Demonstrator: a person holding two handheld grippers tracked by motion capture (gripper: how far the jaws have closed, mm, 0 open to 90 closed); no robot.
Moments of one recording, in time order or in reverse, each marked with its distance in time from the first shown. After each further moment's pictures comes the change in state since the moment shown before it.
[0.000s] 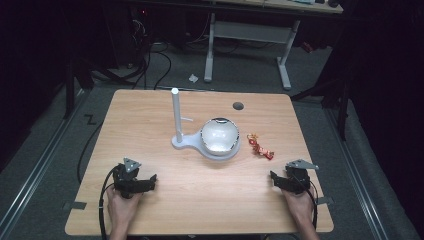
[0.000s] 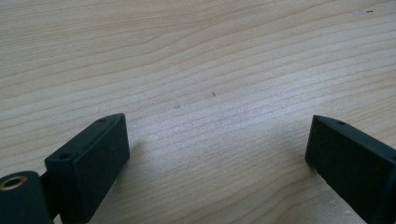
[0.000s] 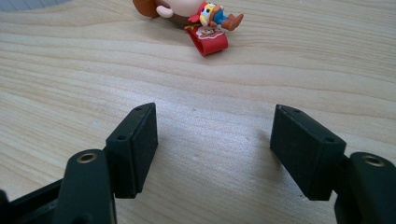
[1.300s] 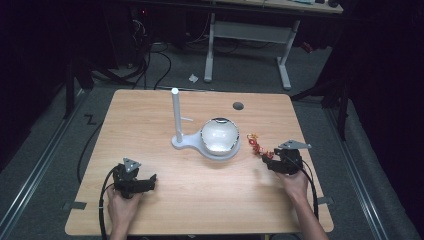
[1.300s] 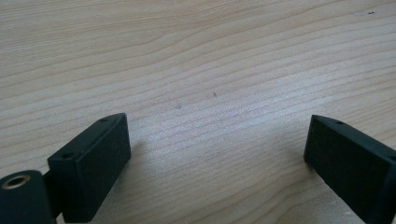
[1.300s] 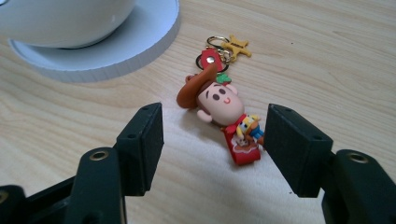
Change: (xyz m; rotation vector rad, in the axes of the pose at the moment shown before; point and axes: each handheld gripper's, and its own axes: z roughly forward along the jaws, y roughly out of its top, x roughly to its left) left arm 0.000 0.000 0.000 -0.003 0.005 -0.005; right arm 0.006 0.062 0.013 -0.044 0.122 -0.112
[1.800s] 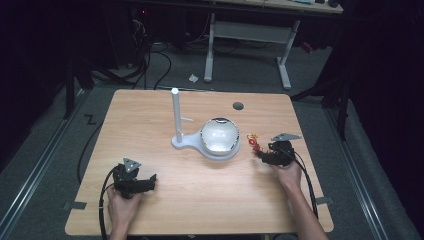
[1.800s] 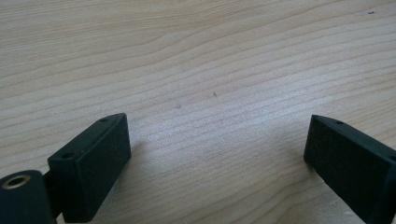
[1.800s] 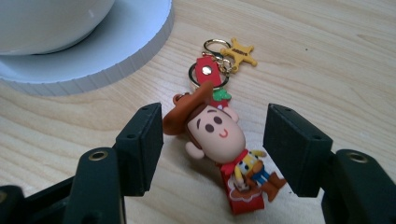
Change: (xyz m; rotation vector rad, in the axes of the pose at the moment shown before) left arm 0.000 0.000 0.000 0.000 0.001 0.000; right arm -0.008 0.015 0.035 0.046 0.020 -0.015
